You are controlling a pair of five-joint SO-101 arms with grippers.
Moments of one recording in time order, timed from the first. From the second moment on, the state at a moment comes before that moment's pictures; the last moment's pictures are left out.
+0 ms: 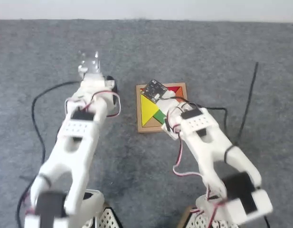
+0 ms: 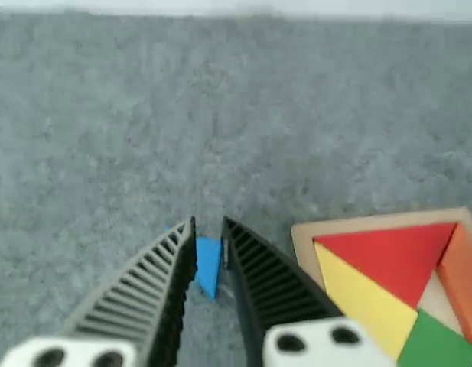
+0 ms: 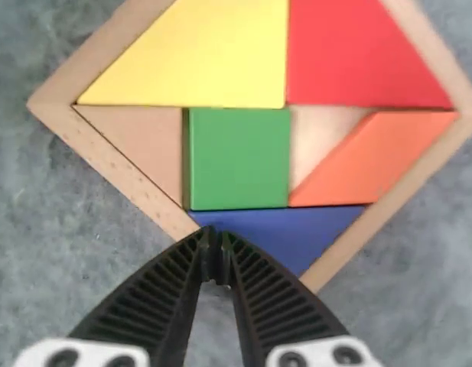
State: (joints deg) left arm -1.6 -18.1 50.4 17.0 9.1; right arm -23.7 -7.5 43.9 37.1 29.8
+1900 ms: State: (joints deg) left arm -5.3 42.4 -26.0 77.1 8.3; right arm -20.5 -23.8 58.6 24.6 30.1
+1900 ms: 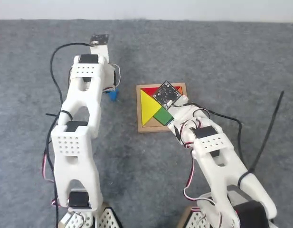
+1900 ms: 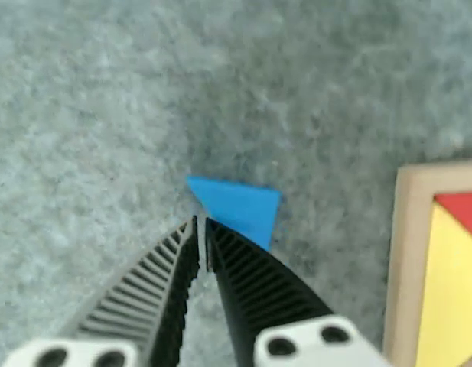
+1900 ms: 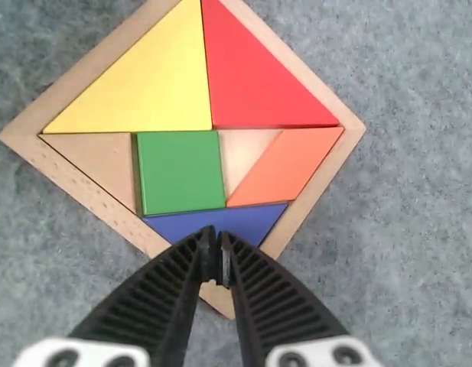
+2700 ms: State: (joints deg) left arm -5.5 48.7 -32.4 61.3 2.6; right arm -20.5 -23.8 58.6 24.6 30.2
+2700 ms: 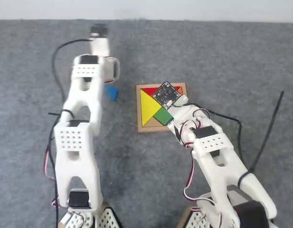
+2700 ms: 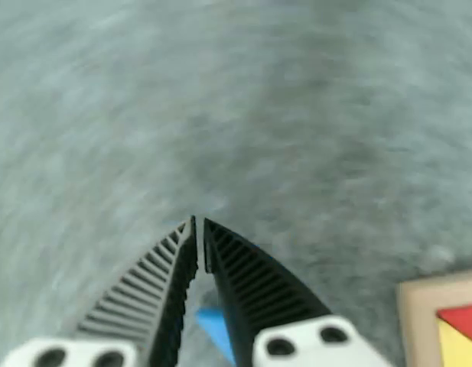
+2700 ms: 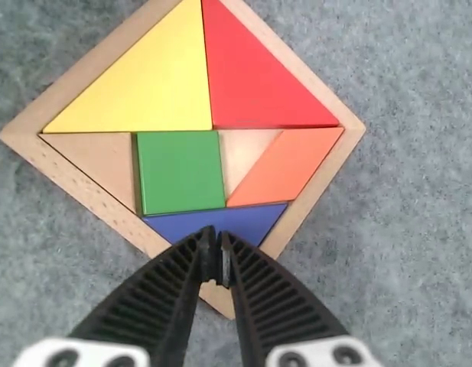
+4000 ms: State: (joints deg) left arm -3.3 46.3 -25.5 94.1 -4.4; right arm -20.5 -23.8 58.6 24.6 30.2
